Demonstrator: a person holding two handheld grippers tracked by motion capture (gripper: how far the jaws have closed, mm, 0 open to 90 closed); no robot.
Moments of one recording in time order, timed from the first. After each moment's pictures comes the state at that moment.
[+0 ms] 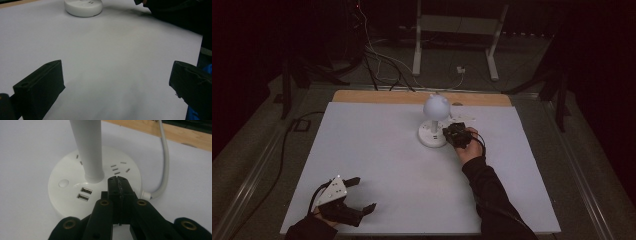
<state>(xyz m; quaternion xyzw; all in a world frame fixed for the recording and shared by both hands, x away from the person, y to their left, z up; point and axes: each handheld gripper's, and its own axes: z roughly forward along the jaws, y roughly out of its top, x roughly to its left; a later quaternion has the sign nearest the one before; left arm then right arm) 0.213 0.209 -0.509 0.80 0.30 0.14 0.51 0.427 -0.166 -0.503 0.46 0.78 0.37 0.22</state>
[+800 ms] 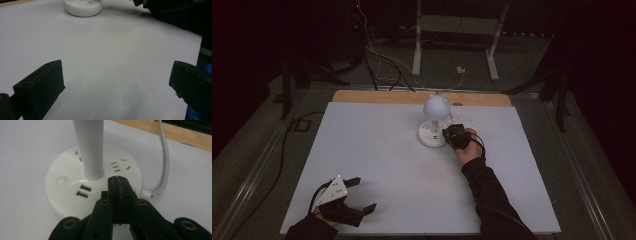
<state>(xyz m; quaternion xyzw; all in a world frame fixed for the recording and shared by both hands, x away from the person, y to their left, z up) 0.213 0.208 -0.510 0.80 0.30 0.13 0.51 0.425 -0.163 -0.506 0.45 0.78 0.36 0.23</state>
